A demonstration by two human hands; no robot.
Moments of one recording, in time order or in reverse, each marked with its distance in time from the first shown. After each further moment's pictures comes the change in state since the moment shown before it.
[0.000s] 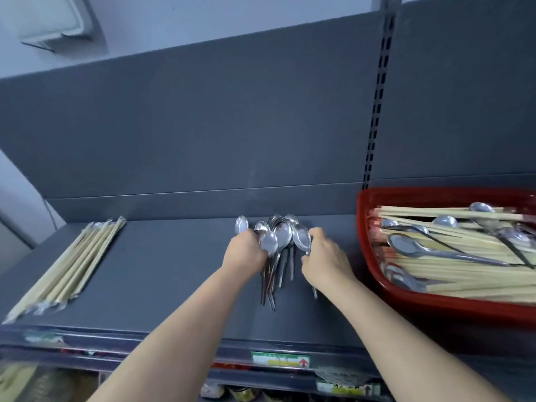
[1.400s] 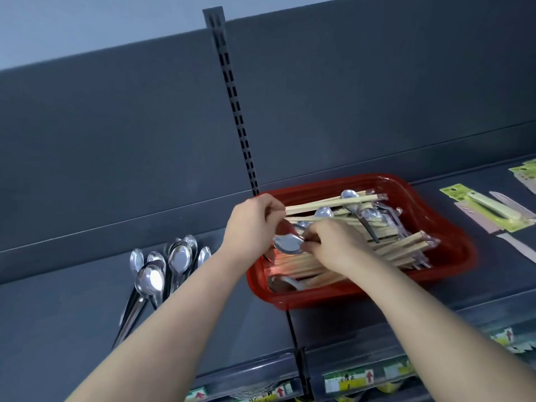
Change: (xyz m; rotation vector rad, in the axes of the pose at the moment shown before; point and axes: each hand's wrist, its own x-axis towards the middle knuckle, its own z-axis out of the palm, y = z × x) left_hand -0.036 0.199 0.049 -0.202 0.065 0.607; right_hand -0.022 0.148 -0.136 -0.147 0.066 0.059
